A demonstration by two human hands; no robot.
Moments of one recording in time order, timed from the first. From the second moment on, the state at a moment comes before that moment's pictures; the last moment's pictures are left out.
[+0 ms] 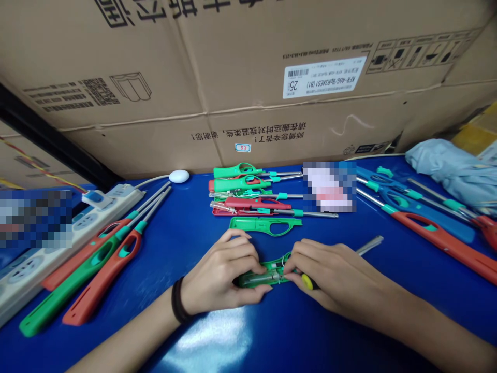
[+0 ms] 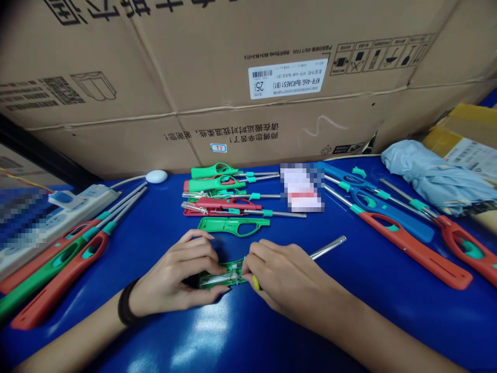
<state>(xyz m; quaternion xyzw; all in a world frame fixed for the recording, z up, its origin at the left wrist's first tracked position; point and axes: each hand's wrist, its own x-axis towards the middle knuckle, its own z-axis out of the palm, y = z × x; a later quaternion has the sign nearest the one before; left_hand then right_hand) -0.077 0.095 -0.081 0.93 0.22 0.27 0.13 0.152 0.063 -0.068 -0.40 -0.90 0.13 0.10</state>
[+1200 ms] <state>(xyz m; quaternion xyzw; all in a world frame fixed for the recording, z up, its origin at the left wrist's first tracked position) -0.076 0.093 -0.079 0.93 0.23 0.28 0.12 0.155 0.067 -0.060 -0.40 -0.90 0.16 0.12</state>
